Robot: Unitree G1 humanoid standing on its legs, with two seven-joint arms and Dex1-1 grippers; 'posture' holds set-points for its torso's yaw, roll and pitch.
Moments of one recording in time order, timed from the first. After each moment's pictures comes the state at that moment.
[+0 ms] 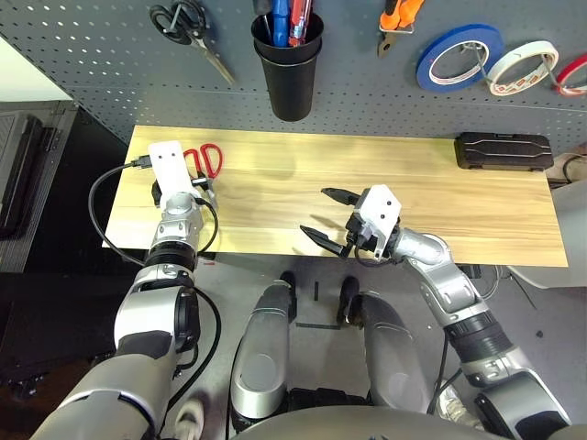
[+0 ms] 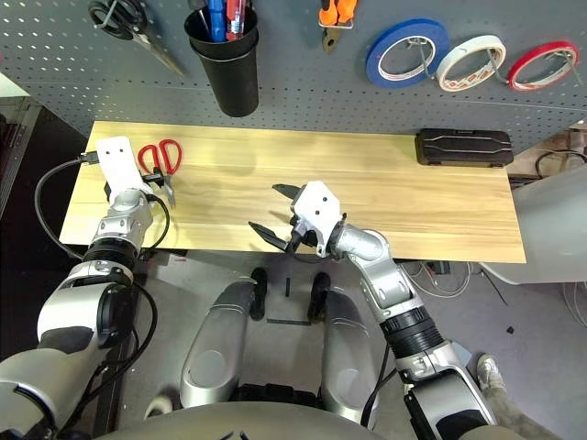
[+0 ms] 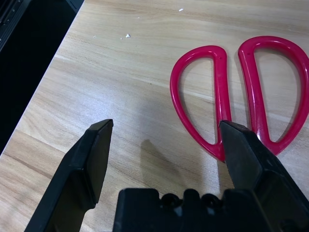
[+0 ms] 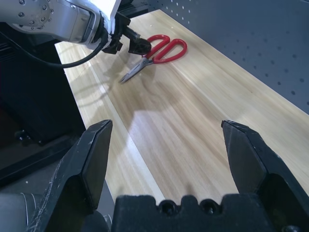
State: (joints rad) left arm -0.78 0.33 0.25 1.02 -0.06 0.09 0.23; right arm -0.29 -0.23 0.25 0.05 0.10 -0.01 0.71
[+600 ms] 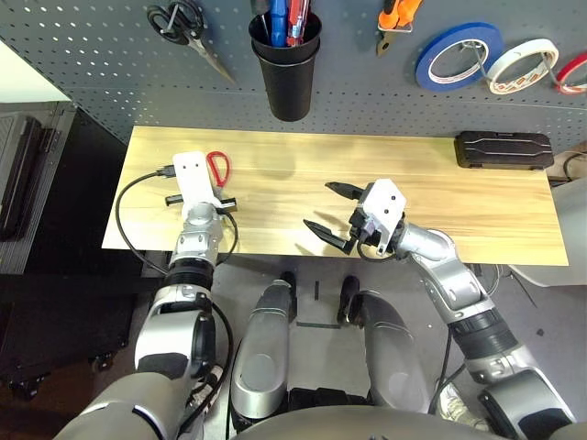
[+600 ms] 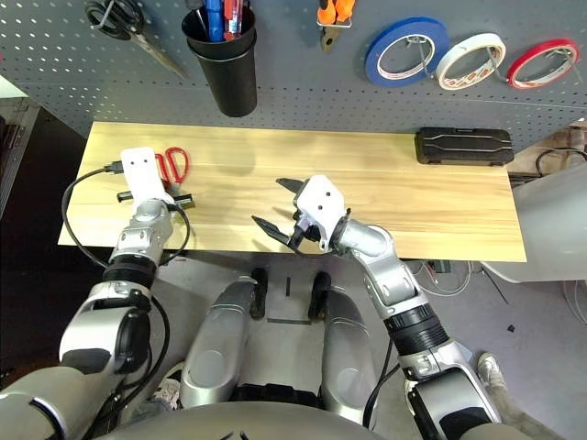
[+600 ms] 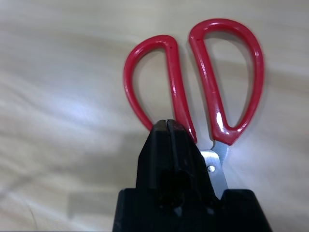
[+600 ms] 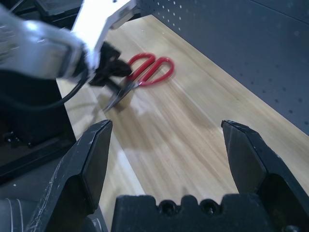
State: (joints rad) left arm -0.49 0.12 0.17 0.47 -0.06 0.37 0.25; right arm -0.33 -0.24 0.24 0.07 0.10 -0.01 0.70
